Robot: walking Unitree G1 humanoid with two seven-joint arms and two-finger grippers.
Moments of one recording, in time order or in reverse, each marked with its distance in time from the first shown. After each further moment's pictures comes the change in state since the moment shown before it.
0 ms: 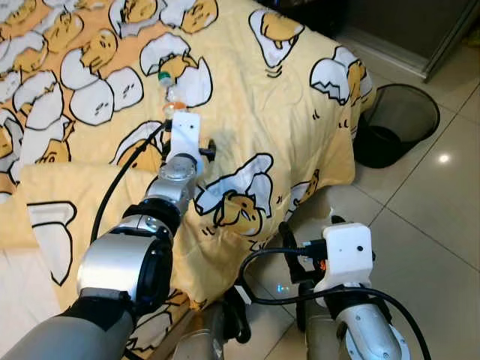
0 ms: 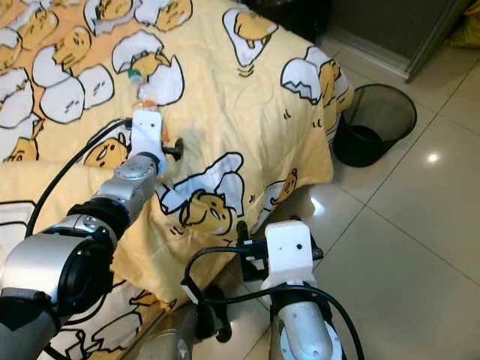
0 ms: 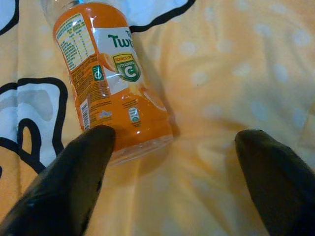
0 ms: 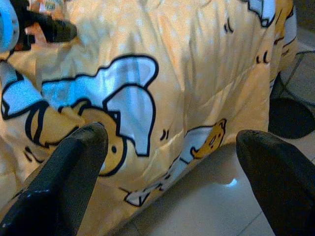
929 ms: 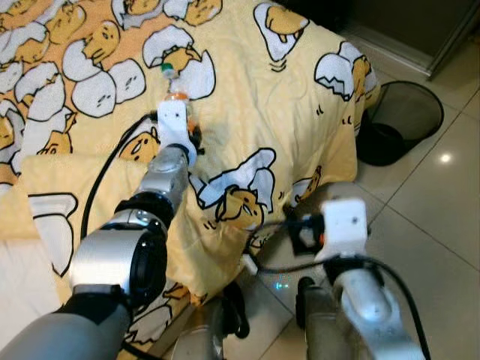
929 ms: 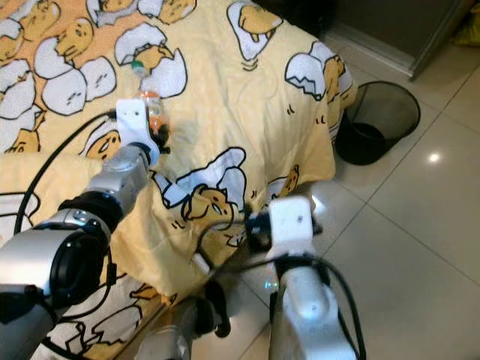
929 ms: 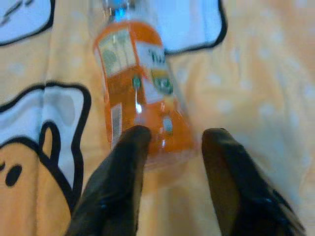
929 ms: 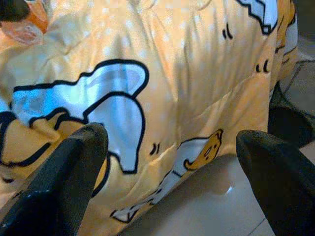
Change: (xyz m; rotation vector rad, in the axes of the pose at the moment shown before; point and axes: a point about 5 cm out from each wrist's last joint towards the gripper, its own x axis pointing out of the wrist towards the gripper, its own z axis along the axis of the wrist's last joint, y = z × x) left arm 0.002 0.020 0.016 -0.166 -0.087 -0.005; right arm 0.045 -0.016 0.004 -0.024 -0.038 -0.004
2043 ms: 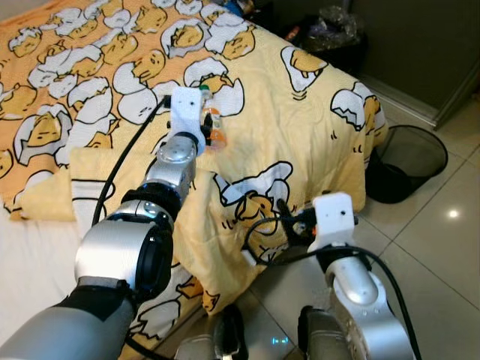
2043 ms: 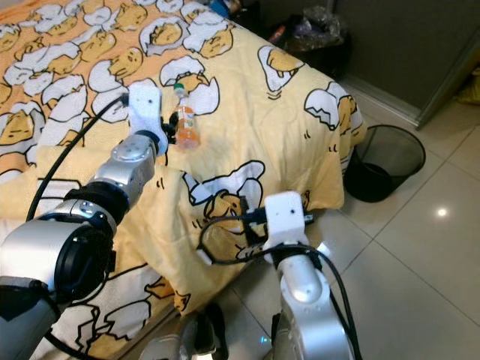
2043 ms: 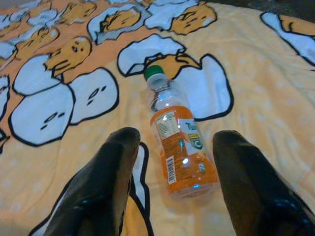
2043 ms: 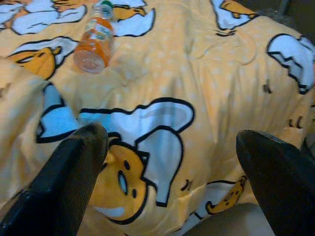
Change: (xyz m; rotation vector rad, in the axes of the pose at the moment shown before) left arm 0.003 -0.019 0.014 0.116 -0.034 -0.004; right arm 0.017 0.004 -0.016 -0.021 -0.024 0.080
